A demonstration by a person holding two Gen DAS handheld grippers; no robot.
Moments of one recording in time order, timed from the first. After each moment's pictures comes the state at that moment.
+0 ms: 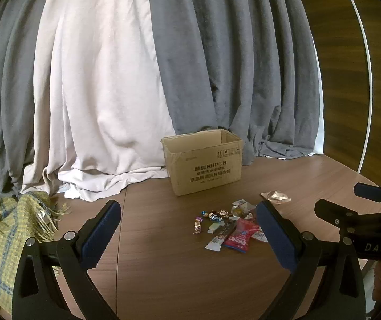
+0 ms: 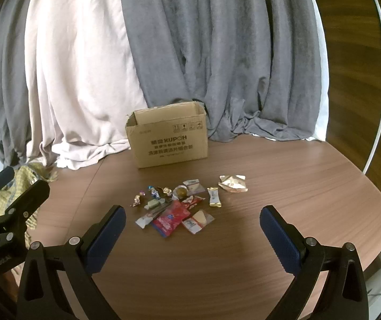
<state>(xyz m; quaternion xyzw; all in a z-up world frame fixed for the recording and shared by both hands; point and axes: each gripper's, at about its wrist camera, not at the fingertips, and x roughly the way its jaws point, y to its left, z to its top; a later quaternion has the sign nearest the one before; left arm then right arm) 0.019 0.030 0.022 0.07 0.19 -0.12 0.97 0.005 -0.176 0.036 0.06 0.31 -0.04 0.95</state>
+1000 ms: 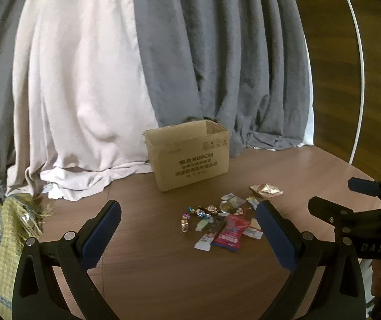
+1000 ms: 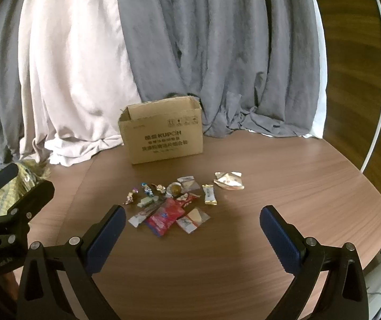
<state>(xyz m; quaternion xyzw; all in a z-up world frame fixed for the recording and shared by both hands) 0.043 0.014 0.009 0.08 0.22 -0.17 0.96 0.017 -0.180 0.030 0.06 0.33 -0.05 0.94</state>
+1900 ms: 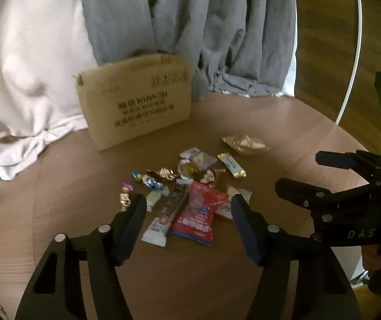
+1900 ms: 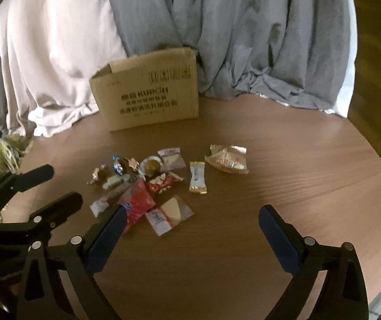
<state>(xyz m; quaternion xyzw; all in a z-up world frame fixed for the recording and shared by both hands) 0.140 -0.055 -0.086 0.10 0.36 -0.26 0.89 0.106 -0.221 -0.053 0.05 0.43 -0.01 0.90</state>
